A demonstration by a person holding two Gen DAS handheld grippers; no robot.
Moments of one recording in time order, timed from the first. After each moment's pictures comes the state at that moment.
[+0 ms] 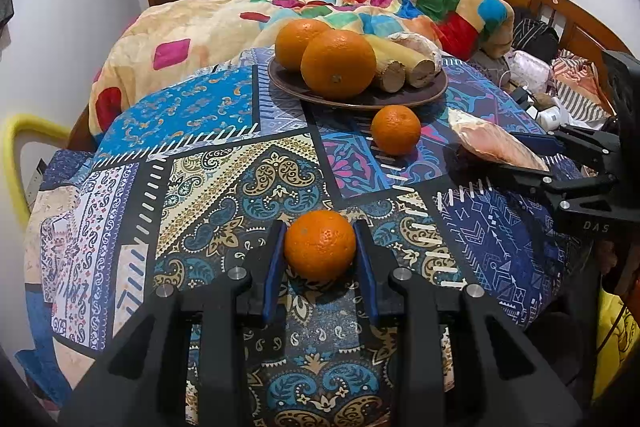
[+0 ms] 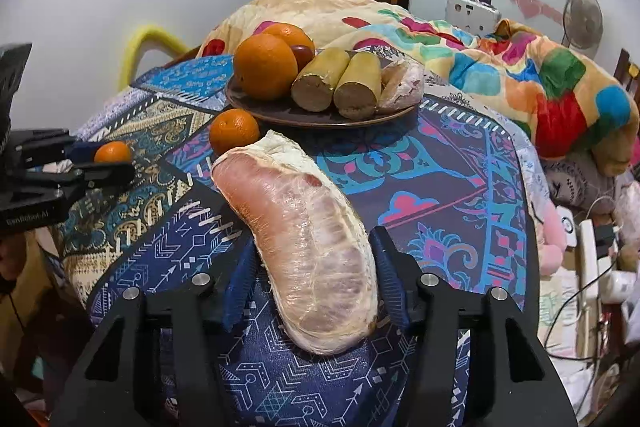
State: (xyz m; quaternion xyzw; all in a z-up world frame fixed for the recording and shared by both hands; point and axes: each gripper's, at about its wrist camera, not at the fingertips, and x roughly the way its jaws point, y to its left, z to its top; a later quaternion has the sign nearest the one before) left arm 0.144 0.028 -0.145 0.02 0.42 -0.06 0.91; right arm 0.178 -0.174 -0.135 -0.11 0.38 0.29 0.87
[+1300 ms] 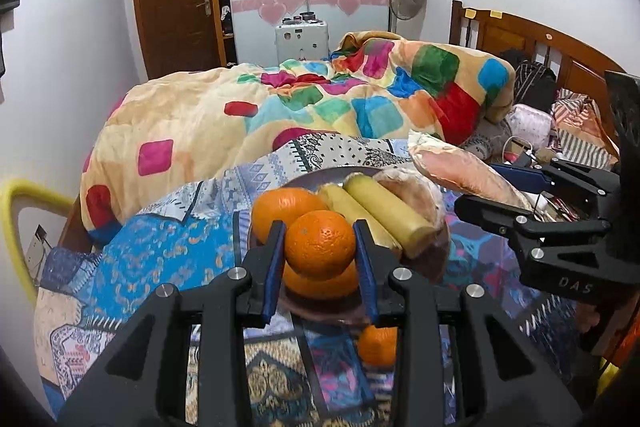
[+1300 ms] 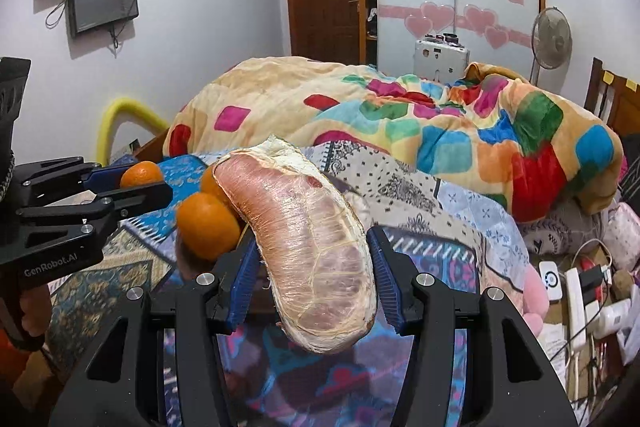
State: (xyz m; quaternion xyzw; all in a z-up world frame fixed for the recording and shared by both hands) left arm 0.252 0.000 -0.074 0.04 0.32 -0.06 0.94; right arm 0.252 -0.163 -0.074 -0.06 0.29 0.25 0.92
